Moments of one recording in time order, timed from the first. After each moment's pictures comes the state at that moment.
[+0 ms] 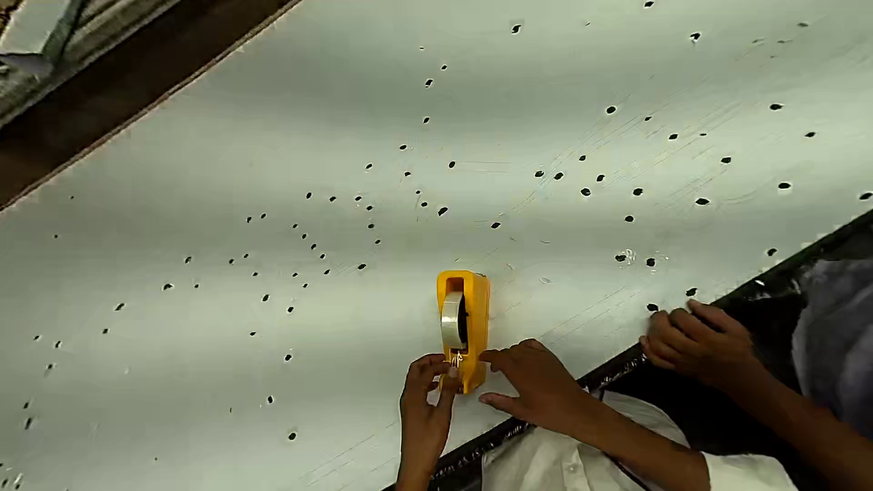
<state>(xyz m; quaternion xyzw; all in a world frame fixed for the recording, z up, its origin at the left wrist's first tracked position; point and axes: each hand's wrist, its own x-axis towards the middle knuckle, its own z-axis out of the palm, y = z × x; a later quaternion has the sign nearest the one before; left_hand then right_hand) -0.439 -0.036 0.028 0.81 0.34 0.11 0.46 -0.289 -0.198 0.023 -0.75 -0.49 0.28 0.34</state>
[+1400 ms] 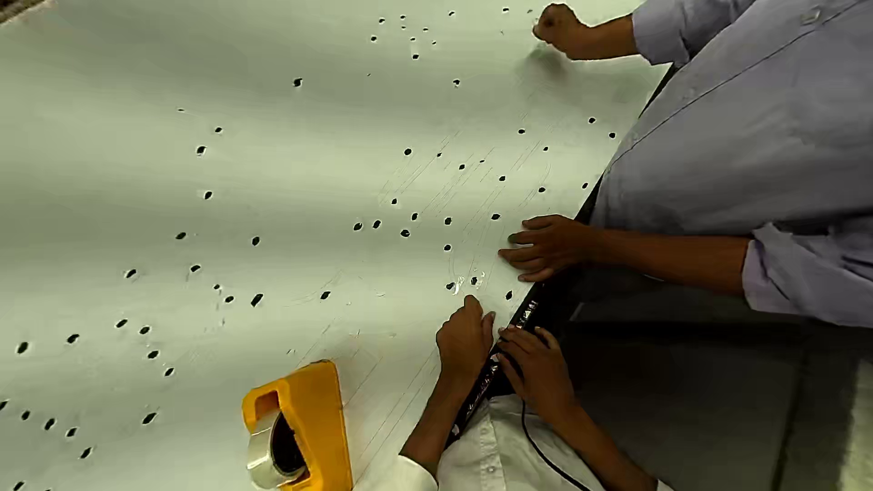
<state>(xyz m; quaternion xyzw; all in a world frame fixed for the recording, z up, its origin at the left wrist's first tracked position) -0.189 -0.232 -0.002 0.94 0.09 -0.19 0.27 -0.254 -0.384 -0.042 -0.96 -0.16 -0.03 0.24</state>
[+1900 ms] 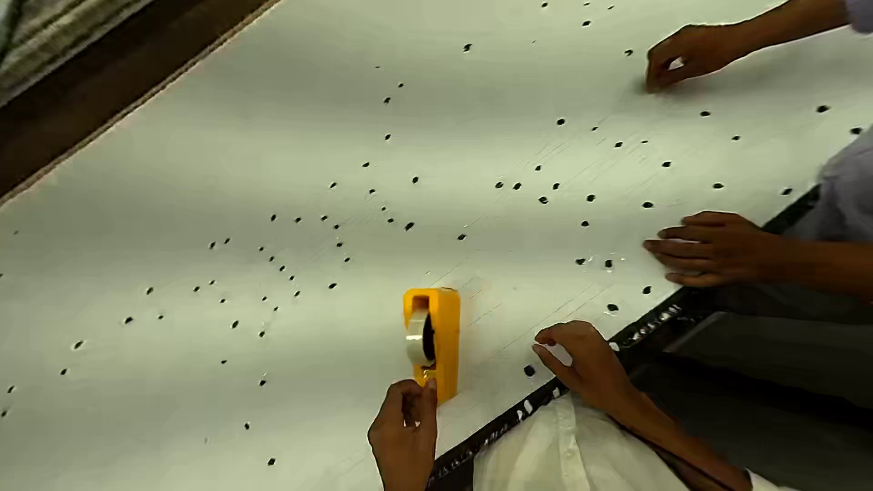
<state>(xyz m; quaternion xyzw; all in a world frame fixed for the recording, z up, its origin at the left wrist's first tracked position) -0.415 -0.067 0.050 0.88 0.29 0.21 0.30 -0.244 -0.293 -0.016 -0.84 -0.36 0.07 0.39</state>
